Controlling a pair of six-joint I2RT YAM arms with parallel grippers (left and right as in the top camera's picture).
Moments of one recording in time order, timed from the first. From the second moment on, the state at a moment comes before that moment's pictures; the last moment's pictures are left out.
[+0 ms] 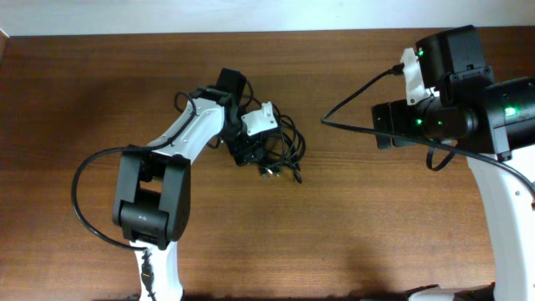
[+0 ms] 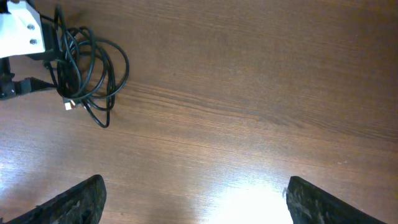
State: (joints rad) left arm -0.30 2.10 1.55 -0.84 0.28 0.90; right arm 0.24 1.54 1.99 -1.57 0.09 0.06
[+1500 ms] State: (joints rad) left arm -0.34 2.11 1.67 -1.06 0.26 1.01; right arm 0.24 1.54 1.96 -1.56 0.09 0.06
